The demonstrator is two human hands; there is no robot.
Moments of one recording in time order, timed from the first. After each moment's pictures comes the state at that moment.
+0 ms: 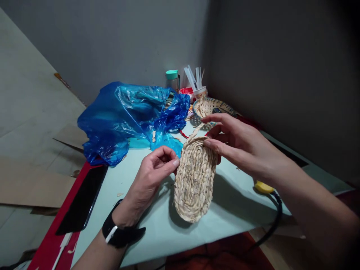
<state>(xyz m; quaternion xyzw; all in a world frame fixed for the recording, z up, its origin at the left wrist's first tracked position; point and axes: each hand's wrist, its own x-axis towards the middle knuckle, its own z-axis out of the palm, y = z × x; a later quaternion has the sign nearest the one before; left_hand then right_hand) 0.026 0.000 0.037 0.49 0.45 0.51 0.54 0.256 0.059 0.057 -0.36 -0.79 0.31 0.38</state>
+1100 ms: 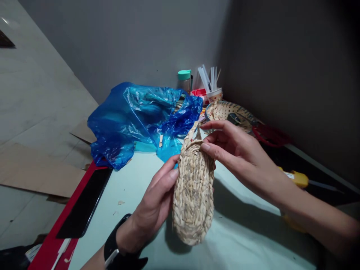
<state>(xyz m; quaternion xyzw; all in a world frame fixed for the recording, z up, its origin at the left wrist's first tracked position) 0.044 -0.007 0.031 0.31 0.33 0.57 0.68 0.226 0.083 0.049 -0.30 -0.72 0.46 0.44</state>
